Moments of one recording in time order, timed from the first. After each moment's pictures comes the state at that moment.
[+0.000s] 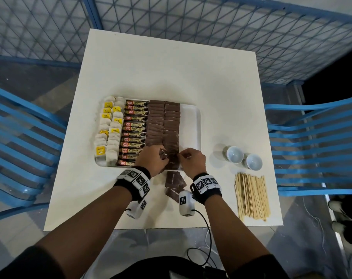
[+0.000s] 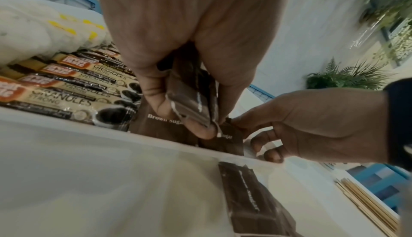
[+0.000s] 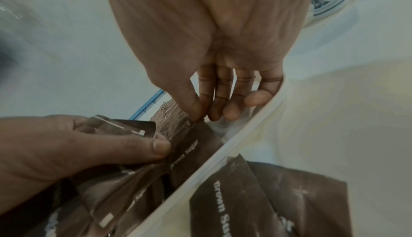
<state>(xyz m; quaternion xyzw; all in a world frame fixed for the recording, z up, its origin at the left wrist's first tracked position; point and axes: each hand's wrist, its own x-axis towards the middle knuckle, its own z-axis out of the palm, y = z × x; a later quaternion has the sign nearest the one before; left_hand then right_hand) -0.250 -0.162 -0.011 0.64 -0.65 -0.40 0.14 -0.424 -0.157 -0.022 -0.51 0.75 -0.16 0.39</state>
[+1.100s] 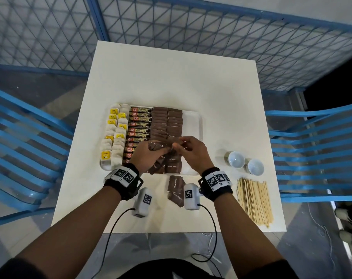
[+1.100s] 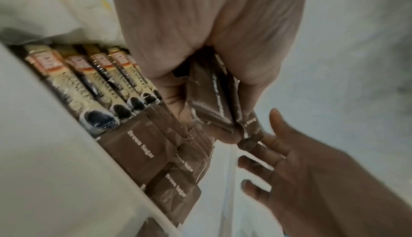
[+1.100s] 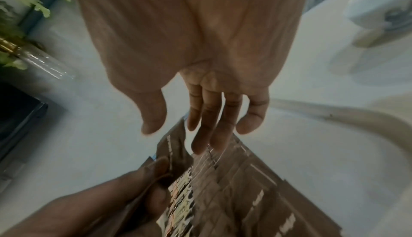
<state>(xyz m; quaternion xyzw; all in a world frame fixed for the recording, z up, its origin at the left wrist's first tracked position) -0.227 -0.178 0.020 0.62 -0.47 -0.55 0.29 -0.420 -0.184 0.018 -0.52 0.63 -0.29 0.49</state>
